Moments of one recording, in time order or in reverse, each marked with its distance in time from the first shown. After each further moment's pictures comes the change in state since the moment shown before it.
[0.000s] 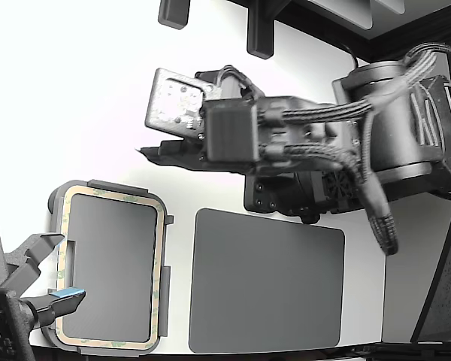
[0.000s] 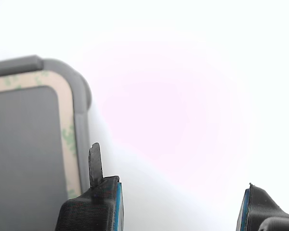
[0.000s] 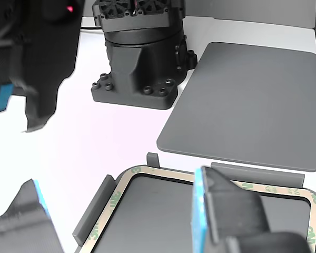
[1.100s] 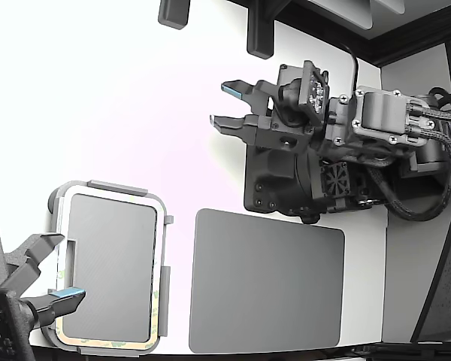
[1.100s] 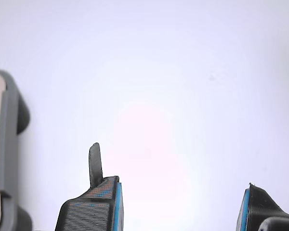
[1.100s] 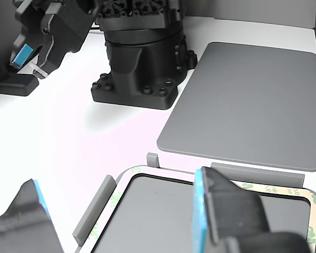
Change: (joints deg) arm -5.0 72.5 71.3 -29.0 3.3 -7.5
